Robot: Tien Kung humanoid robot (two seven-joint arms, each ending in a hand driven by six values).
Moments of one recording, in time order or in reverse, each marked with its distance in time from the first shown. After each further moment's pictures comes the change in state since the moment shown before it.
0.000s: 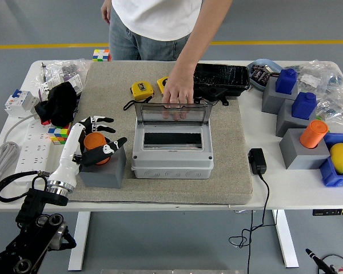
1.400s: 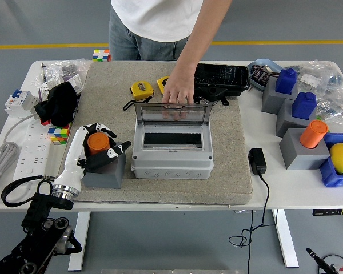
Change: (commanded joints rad) left arm 0.012 -0.017 0.023 0.011 -0.005 0.025 -0.007; right arm -0.002 0.001 0.005 0.000 0.001 -0.002 0.002
